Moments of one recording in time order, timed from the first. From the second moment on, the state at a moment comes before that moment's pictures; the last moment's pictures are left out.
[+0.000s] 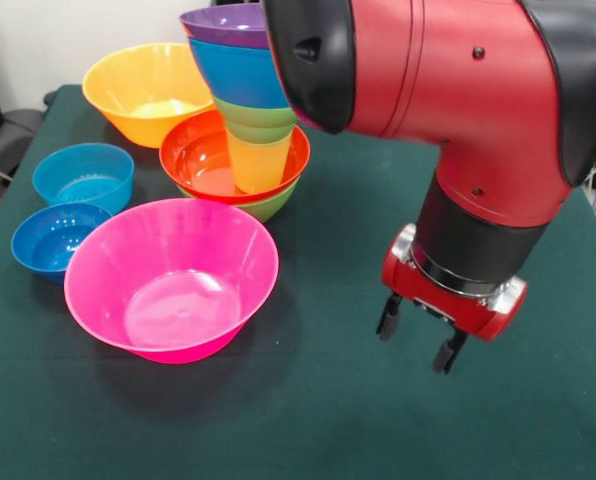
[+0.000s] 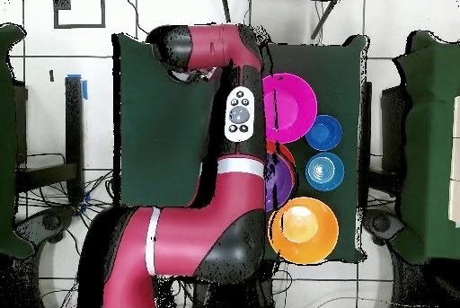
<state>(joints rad) -0.04 -0.07 -0.06 0.56 -0.10 1.07 2.35</state>
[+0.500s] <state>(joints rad) -0.10 -0.12 -0.06 0.58 -0.10 1.07 2.34</state>
